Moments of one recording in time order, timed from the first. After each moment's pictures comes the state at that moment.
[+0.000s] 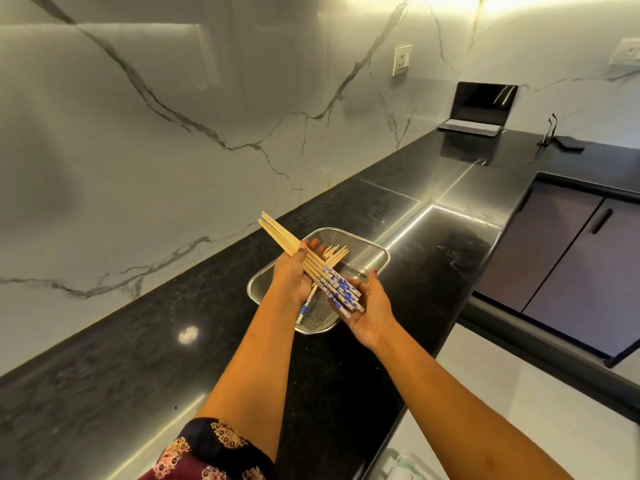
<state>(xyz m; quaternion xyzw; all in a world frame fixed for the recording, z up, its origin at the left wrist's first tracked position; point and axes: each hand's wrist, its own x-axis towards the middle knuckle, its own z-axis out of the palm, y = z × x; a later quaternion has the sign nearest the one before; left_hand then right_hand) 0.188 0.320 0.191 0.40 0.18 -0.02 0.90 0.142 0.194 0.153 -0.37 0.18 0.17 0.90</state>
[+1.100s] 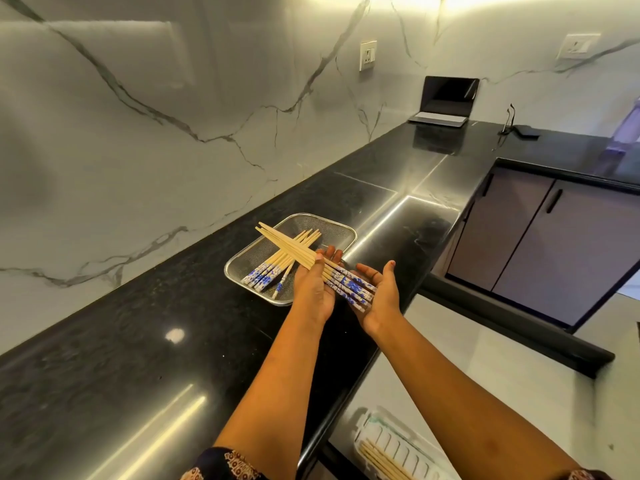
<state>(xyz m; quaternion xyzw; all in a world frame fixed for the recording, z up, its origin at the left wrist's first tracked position) 0.106 0.235 0.171 0.30 0.15 -0.03 0.94 0.082 0.139 0.156 -0.39 0.22 0.05 0.89</state>
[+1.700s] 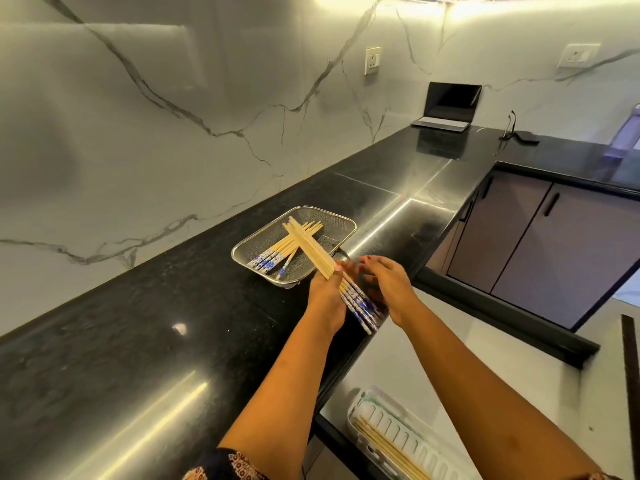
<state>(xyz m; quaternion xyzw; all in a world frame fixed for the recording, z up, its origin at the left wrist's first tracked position) 0.045 0.220 0.155 0.45 0.10 -0.07 0.89 0.042 0.109 0.171 -0.69 0.10 0.02 0.71</state>
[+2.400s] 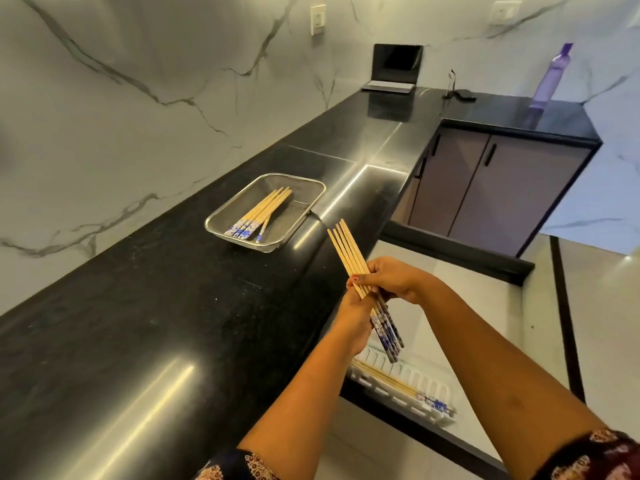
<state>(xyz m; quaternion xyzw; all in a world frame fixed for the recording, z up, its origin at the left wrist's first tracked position) -0.064 0.190 0.102 0.57 0.03 -0.24 0.78 -0.033 0.082 0.147 -0.84 0.05 0.18 0.50</state>
